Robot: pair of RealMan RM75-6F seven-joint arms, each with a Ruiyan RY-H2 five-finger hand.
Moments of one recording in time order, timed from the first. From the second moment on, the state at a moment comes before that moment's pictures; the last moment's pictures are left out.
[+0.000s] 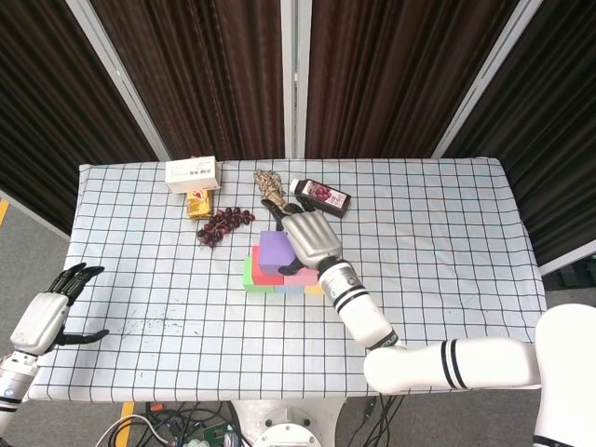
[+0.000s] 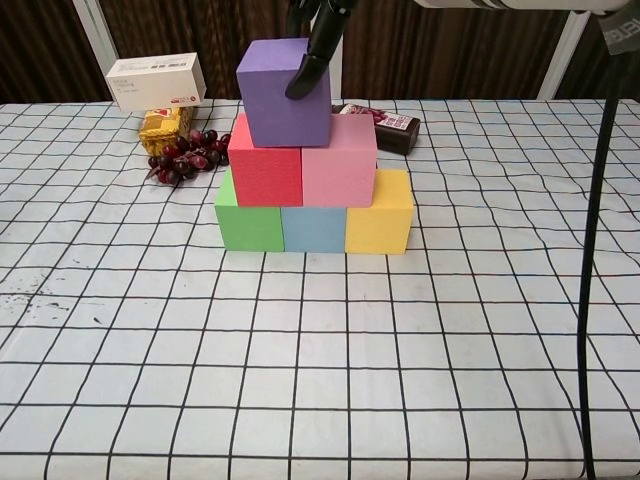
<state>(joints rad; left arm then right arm) -0.21 -1.16 0.05 -1.37 1.63 1.42 -0.51 1.25 -1.42 0.35 -1.86 -0.37 1.09 -0.58</state>
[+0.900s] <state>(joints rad) -0.21 -1.16 0.05 -1.37 1.63 1.42 -0.51 1.23 -1.44 0.35 -1.83 -0.44 1.05 -0.53</state>
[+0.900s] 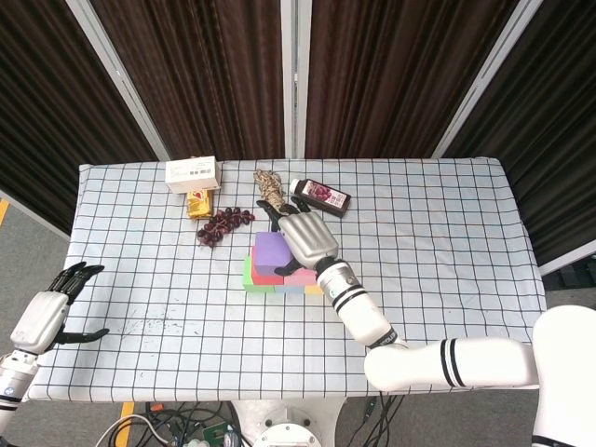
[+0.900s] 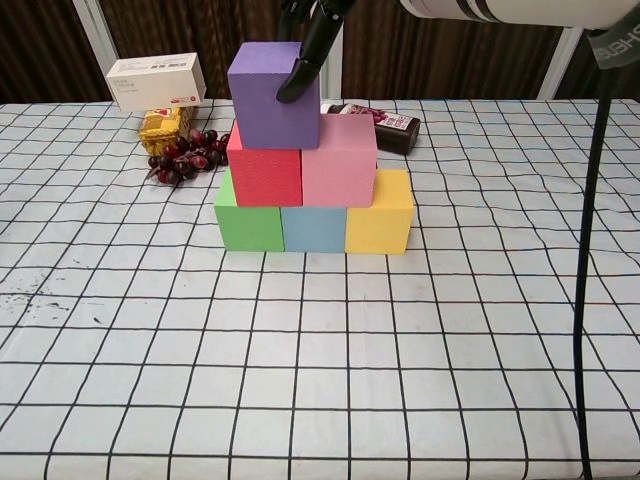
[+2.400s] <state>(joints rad) -0.24 -1.20 0.01 -1.36 1.60 1.40 -0.51 1.18 -1.40 0.34 -1.84 -0.52 1.00 -0.43</state>
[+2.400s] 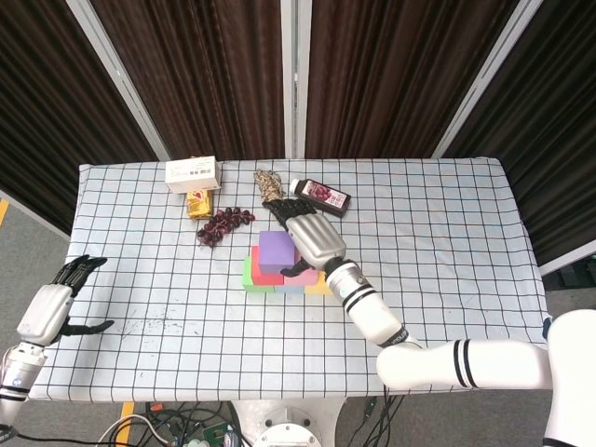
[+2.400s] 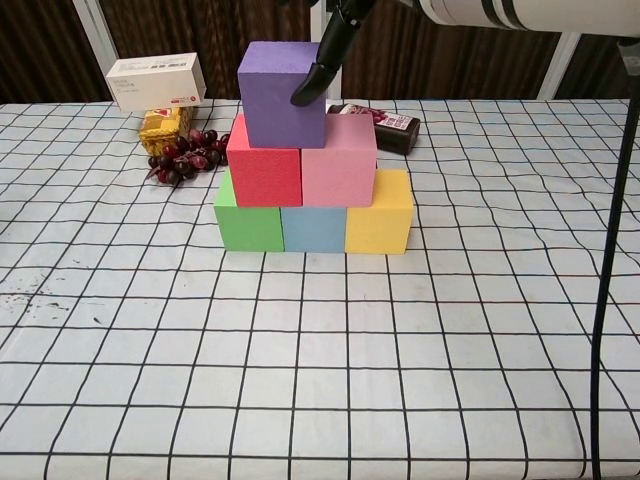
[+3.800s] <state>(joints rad) -0.58 -1.59 -0.31 -1.53 1.09 1.09 0.04 0.80 -1.29 0.25 -1.74 -0.82 1.00 -0.08</state>
